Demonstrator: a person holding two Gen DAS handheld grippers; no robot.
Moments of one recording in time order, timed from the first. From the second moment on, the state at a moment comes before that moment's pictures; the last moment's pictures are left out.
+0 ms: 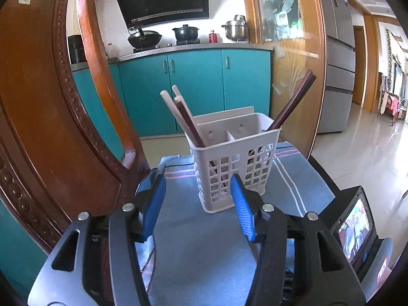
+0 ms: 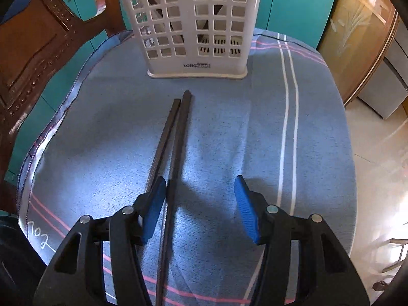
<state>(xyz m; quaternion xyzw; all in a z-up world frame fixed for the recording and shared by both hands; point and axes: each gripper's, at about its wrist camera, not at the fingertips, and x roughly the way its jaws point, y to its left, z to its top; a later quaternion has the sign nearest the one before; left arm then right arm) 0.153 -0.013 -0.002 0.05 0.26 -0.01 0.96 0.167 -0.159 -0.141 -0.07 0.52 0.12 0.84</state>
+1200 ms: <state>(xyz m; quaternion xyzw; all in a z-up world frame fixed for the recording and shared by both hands) 0.189 -0.064 -0.131 0.03 0.52 -0.11 0.84 0.195 -0.233 -0.114 0.05 0.50 0.05 0.86</state>
